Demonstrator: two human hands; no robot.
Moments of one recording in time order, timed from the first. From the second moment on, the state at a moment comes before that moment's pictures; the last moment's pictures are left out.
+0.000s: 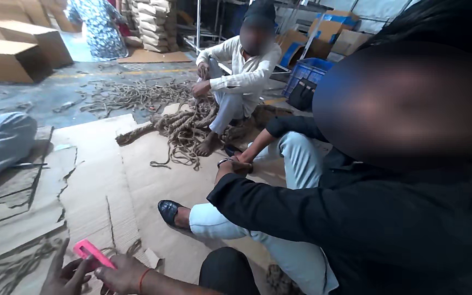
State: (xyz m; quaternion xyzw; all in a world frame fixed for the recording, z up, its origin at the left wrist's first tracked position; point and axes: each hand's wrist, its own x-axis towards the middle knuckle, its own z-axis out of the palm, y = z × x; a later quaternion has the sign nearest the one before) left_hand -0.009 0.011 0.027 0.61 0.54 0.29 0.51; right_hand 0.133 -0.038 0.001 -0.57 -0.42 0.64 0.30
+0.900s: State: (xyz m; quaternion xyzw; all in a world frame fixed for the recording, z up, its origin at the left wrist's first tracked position) left_hand -0.014 0.018 0.012 0.71 0.54 0.26 0.36; right_hand 0.141 -0.042 0.007 -0.67 -0.55 0.48 0.12
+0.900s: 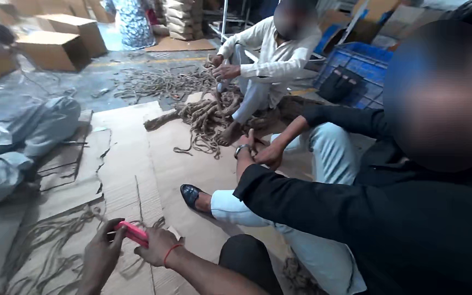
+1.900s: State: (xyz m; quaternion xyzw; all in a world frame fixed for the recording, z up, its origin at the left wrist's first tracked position) left_hand -0.006 0.011 0.019 0.72 0.56 0.19 0.36; right_hand 0.140 -0.043 0.013 -0.68 -0.55 0.47 0.10
